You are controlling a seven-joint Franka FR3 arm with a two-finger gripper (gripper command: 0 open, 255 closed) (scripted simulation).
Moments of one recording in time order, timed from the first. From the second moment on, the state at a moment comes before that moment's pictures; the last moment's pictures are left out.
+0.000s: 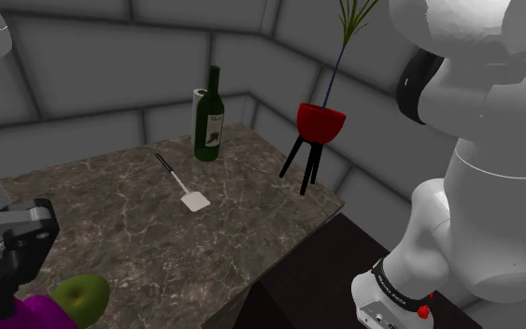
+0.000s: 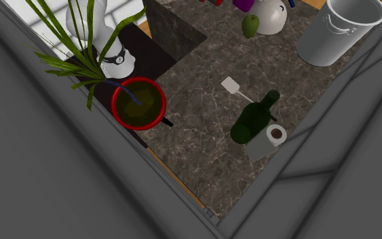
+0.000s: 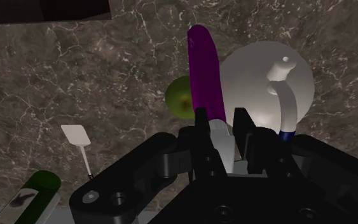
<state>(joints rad) 0.83 0.44 0.56 -1.22 -0.34 1.60 1.34</state>
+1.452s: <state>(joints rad) 0.79 0.42 0.55 -1.46 -0.34 1.83 1.37</state>
